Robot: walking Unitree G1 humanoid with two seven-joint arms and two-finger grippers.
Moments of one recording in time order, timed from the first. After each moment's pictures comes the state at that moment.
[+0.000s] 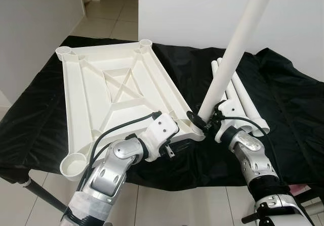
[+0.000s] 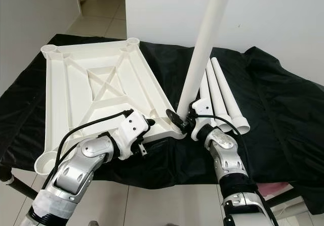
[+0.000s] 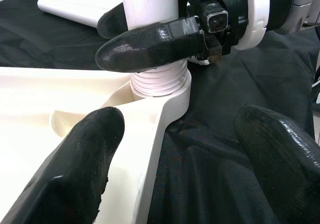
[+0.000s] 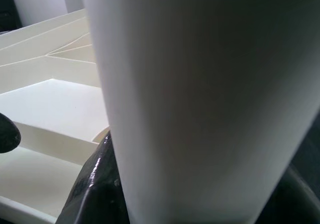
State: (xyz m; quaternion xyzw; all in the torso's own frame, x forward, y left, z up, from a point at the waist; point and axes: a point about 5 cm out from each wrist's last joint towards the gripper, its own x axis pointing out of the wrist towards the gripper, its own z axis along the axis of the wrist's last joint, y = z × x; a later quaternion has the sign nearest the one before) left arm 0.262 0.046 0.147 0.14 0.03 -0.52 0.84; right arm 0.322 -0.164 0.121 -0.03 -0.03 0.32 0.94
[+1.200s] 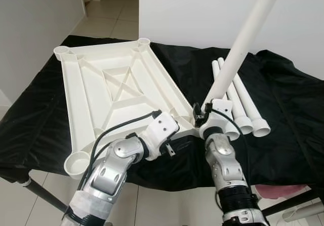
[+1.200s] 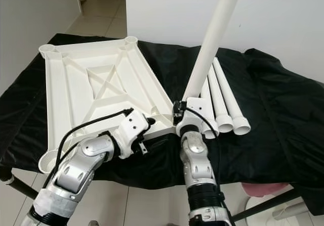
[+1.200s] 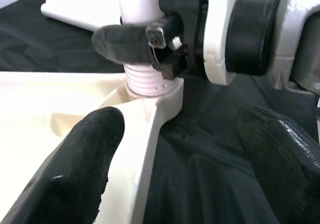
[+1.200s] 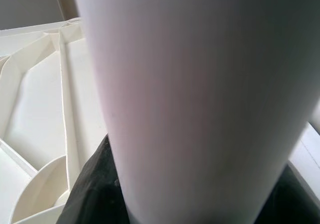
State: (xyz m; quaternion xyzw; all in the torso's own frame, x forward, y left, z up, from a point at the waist) left arm 0.265 0.045 0.151 0.14 0.02 -0.51 0.85; right arm 0.315 -0.123 0.126 0.06 -0.02 -0.02 1.00
